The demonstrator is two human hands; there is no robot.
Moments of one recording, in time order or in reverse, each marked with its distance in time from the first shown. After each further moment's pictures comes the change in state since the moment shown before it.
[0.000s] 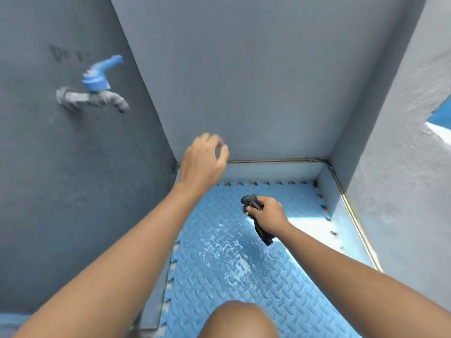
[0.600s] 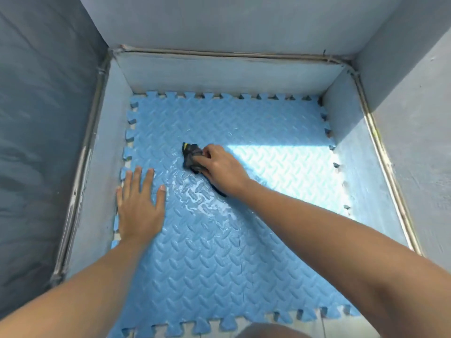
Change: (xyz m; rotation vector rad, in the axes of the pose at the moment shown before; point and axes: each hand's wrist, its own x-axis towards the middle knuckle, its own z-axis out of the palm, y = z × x) left_hand -0.247 -0.198 0.219 0.221 -0.259 -0.405; right_hand 0.066 0.113 0.148 -0.479 -0.039 -0.621
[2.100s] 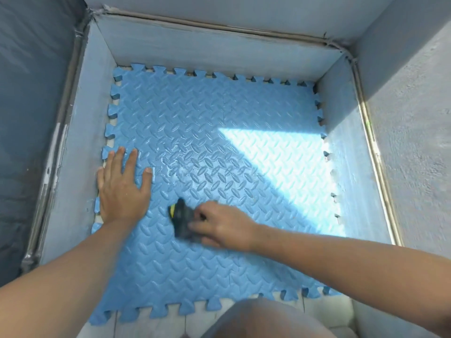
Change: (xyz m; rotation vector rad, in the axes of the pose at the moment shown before) left_hand 0.000 0.001 0.001 -0.063 0.078 -0.018; right_hand -0.132 -0.033 0.008 0.092 -0.304 -0.326
